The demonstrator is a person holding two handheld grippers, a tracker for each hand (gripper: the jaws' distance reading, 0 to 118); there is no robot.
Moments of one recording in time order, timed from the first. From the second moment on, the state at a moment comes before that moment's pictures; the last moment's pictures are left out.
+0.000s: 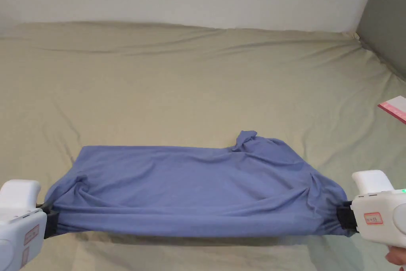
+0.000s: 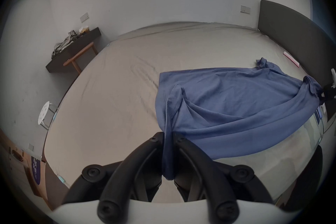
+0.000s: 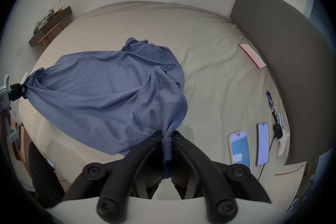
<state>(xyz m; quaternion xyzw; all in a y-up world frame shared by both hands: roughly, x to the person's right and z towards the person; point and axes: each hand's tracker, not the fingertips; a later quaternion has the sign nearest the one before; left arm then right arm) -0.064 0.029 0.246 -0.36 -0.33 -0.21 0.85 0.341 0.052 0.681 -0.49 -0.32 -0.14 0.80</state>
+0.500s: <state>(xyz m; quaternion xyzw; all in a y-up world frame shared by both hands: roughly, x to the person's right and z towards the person) -0.119 -0.083 0.279 -0.47 -0.30 -0.27 0.79 0.312 -0.067 0.727 -0.57 -0.31 -0.22 0.73</state>
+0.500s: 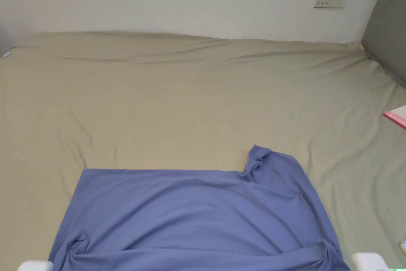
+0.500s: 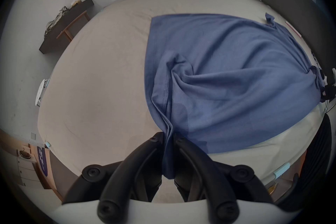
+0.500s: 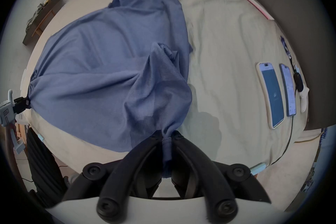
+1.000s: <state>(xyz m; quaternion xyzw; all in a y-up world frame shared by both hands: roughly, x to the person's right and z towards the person) -0.093 0.014 0.262 -0.37 -0.32 -0.17 0.86 0.335 0.054 0.721 -0.37 -0.41 -0.11 0.83</state>
